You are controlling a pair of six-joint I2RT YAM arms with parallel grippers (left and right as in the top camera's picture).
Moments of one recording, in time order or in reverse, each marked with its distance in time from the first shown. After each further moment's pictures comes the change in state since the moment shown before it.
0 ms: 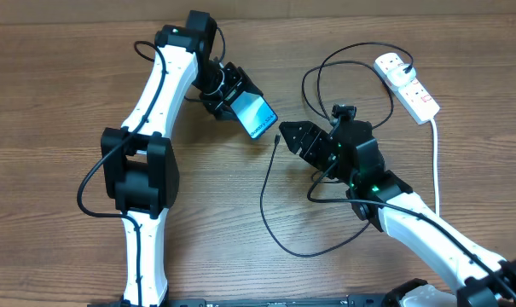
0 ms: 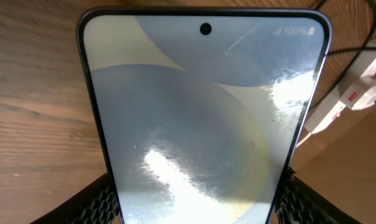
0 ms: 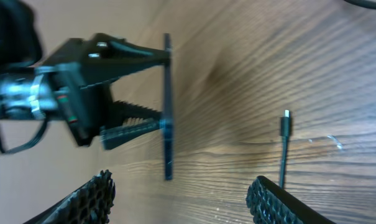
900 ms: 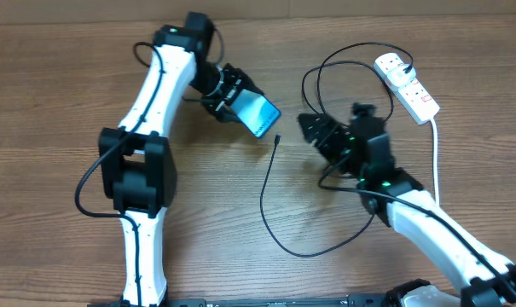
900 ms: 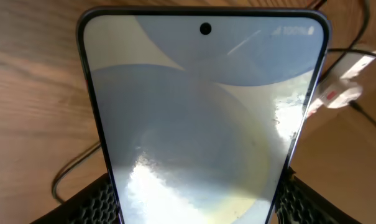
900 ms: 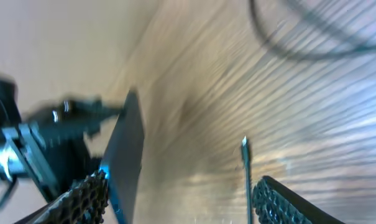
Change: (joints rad) left arm 0.036 0.000 0.000 -0.051 0.097 -0.091; right arm -0.107 -0.036 0.010 -0.072 0.041 0.037
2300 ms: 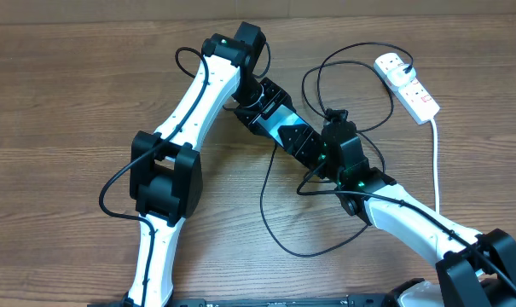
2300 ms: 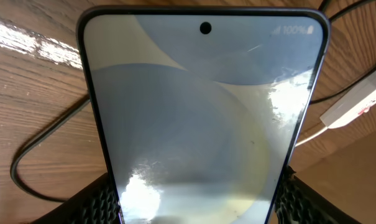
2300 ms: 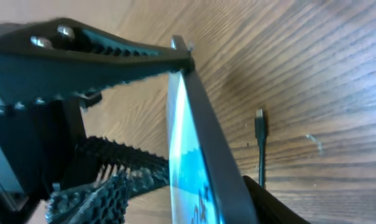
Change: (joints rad) left arm -0.206 0.000 0.001 0.034 -0.119 -0.185; right arm 0.140 0.140 0.003 0.115 0.038 0.003
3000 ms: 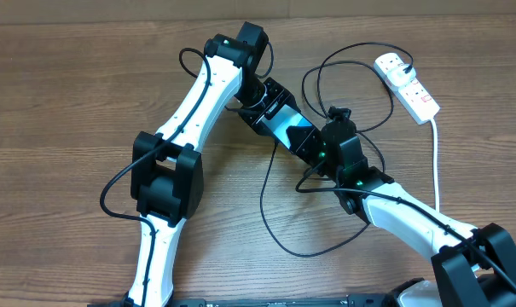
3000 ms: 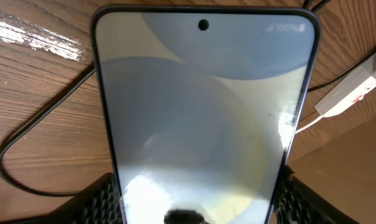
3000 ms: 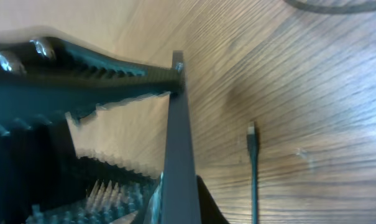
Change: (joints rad) left arm -0.014 0.000 0.003 0.006 0.039 -0.005; right arm -0.001 0.027 0.000 0.033 0.049 0.005
